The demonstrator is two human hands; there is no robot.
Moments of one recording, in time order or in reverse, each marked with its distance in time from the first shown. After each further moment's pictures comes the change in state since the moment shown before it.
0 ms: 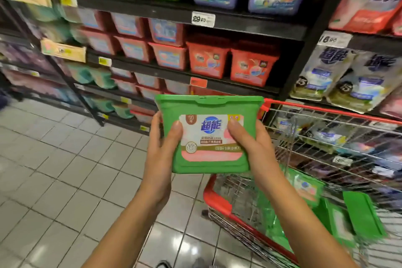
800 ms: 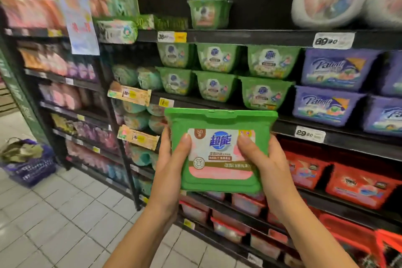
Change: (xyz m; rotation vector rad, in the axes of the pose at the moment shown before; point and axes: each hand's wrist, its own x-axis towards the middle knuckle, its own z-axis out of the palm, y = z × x) left_hand 0.211 0.187 -0.214 -0.066 -0.033 0.297; right_hand 0.164 -0.070 0.319 0.060 -0.143 -0.322
